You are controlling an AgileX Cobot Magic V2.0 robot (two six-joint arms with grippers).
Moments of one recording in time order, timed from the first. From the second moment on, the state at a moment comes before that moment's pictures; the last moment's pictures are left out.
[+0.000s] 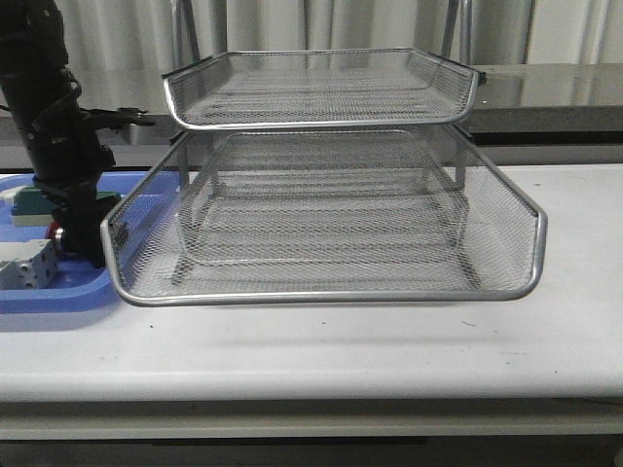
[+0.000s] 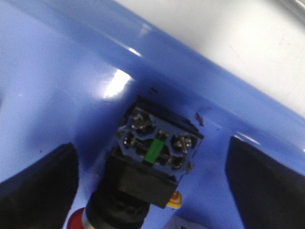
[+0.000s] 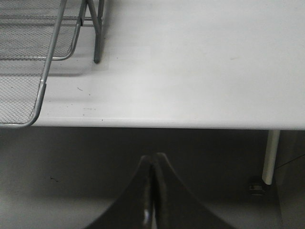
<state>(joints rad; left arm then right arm) -0.10 2.34 -1.96 -0.16 1.19 0.92 0.08 0.45 -0.67 0.00 0.98 0.09</state>
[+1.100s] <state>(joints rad) -0.09 2.08 -2.11 -0.06 1.25 0.82 0.08 0.45 -0.67 0.00 0.99 0.09</state>
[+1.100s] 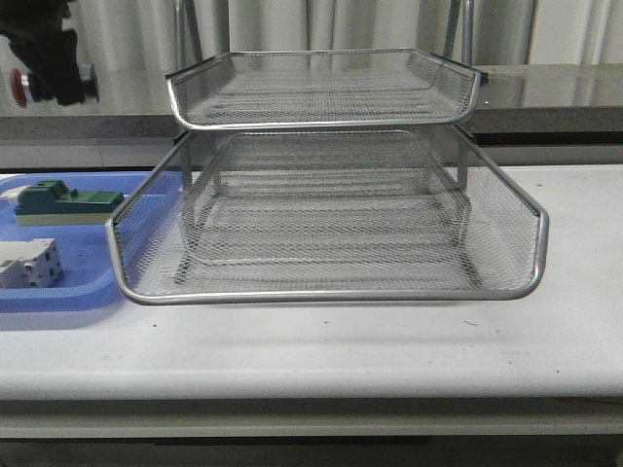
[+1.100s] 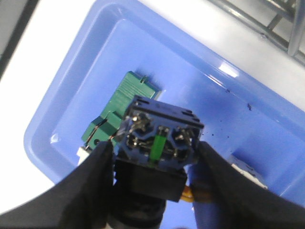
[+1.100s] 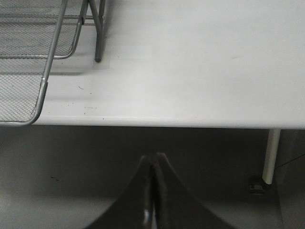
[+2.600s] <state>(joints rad) -0.69 1.82 -1.56 -0.23 1.03 0.78 0.08 0.45 -0.67 0.00 0.99 0.09</state>
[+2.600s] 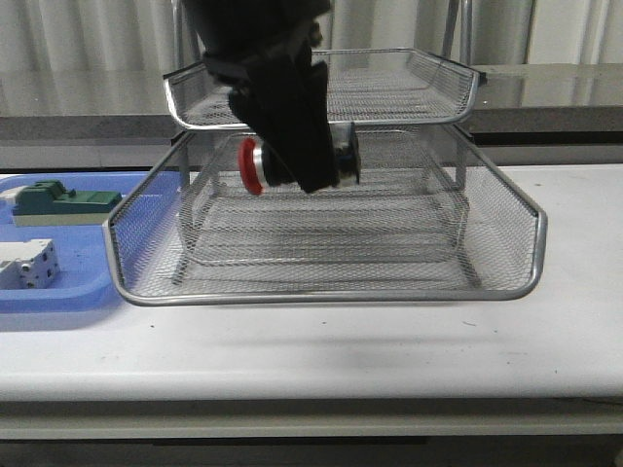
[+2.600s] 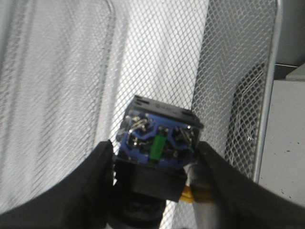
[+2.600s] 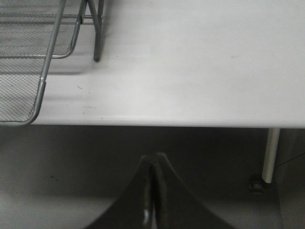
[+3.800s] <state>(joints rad) -0.50 1.57 -1.50 -0.23 1.12 0.56 0.08 0.45 -0.67 0.00 0.99 0.09</state>
